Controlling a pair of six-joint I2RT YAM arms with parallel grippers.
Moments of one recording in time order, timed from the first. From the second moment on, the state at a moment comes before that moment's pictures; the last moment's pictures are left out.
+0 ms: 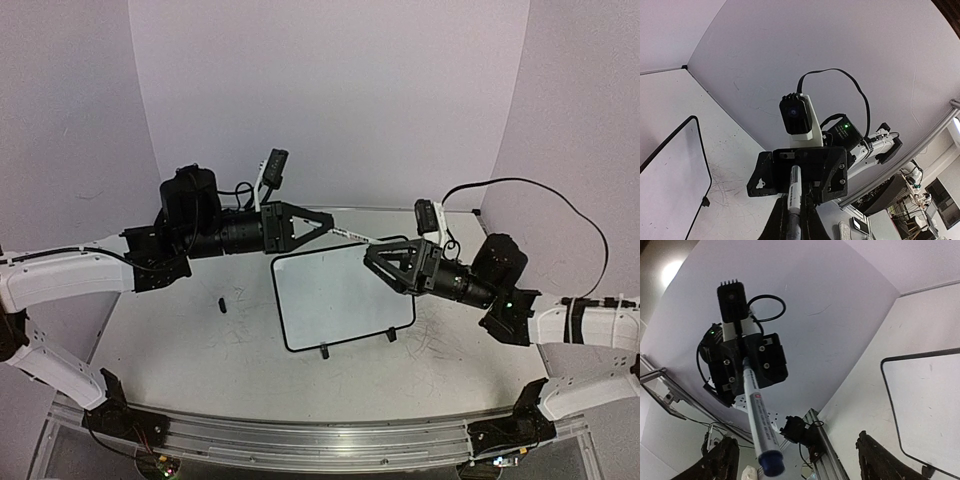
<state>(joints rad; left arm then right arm) -0.98 1.34 1.09 0.27 0.40 -0.71 0.81 1.14 0.58 0.70 -0.46 0.97</state>
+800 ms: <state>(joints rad) -0.98 1.35 1.04 0.43 0.41 -0.81 0.81 1.39 0.73 1.12 -0.61 1.18</state>
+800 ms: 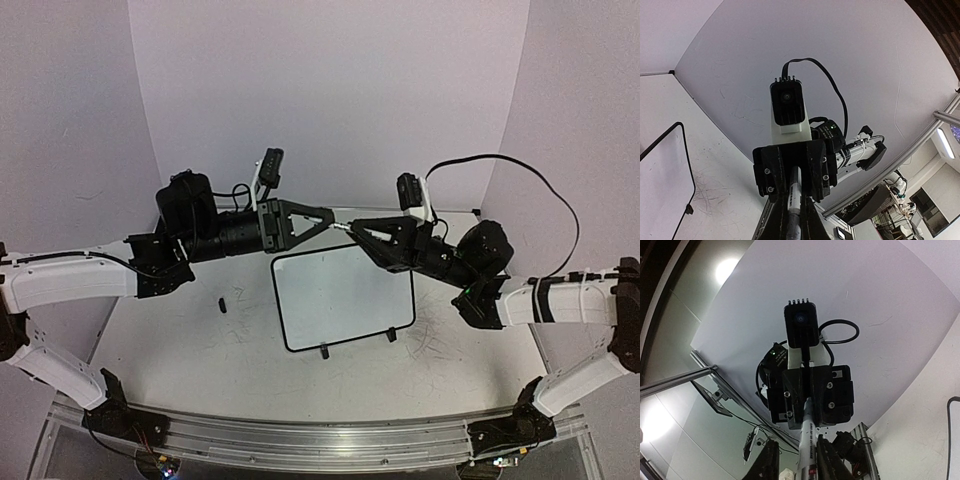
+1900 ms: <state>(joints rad) -0.98 1.35 1.02 0.47 0.41 -0.81 0.83 1.46 0.76 1.17 -0.61 1.22</state>
